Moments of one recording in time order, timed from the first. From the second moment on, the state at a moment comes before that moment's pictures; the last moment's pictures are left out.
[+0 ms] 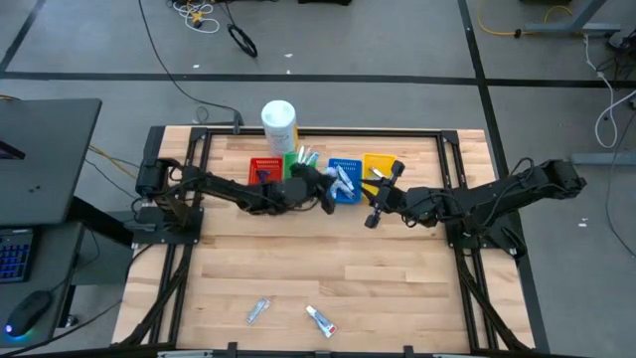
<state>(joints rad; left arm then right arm) 0.01 1.75 0.96 0.55 -0.61 -0.39 0.19 1.16 0.71 0.21 0.72 -0.28</state>
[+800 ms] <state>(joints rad) 0.17 1.60 1.19 -0.42 -0.50 -0.57 0.16 1.16 0.71 0.21 0.65 -0.29</state>
